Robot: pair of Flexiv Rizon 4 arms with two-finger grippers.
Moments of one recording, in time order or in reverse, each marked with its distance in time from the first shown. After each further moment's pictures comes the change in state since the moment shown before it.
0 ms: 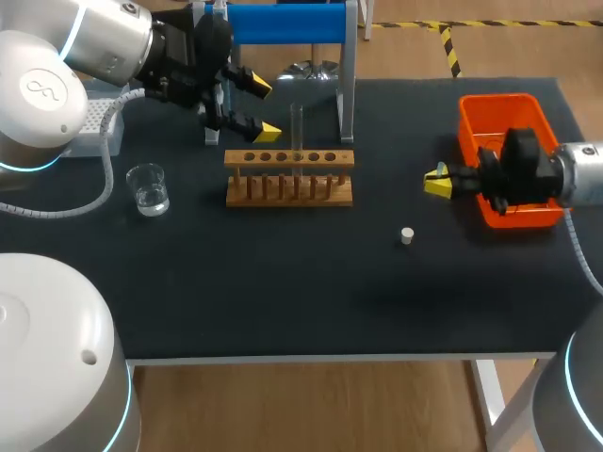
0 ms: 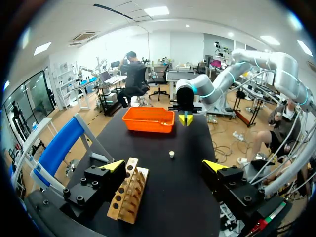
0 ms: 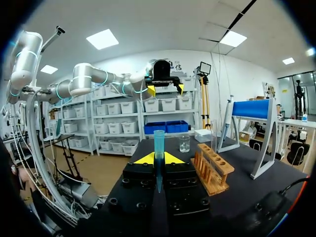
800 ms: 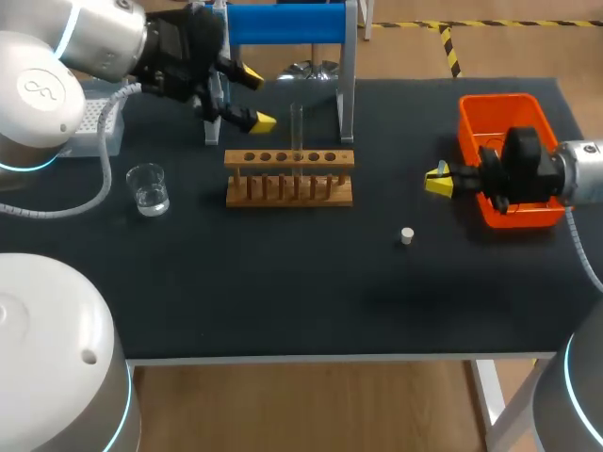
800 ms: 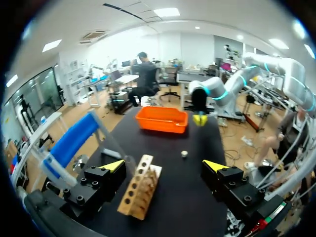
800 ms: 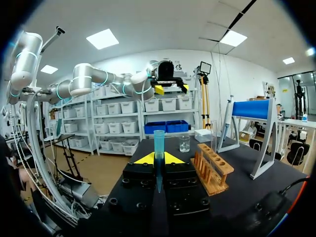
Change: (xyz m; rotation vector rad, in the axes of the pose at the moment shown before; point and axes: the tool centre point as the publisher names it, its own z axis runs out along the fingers) left arm -0.037 0.009 -0.017 0.012 -0.111 -0.061; right arm 0.000 0.001 -0.001 0.002 0.001 0.001
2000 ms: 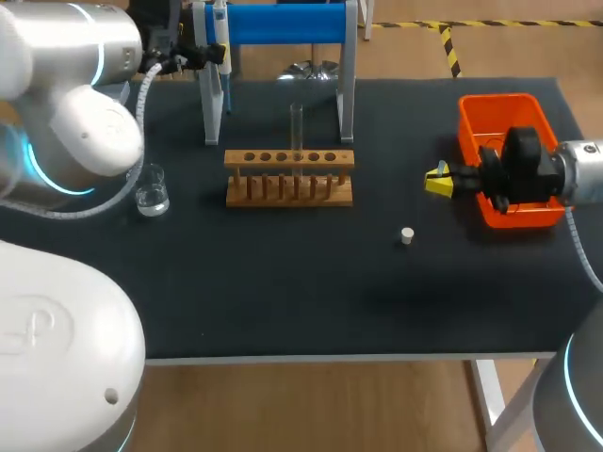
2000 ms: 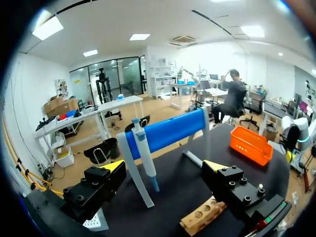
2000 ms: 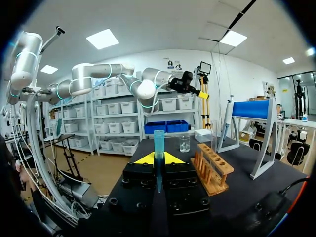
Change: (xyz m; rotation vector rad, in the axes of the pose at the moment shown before) left arm -0.179 0.037 -0.021 0.115 -0.661 -0.371; right arm 0.000 0.000 0.000 0.000 0.000 0.000
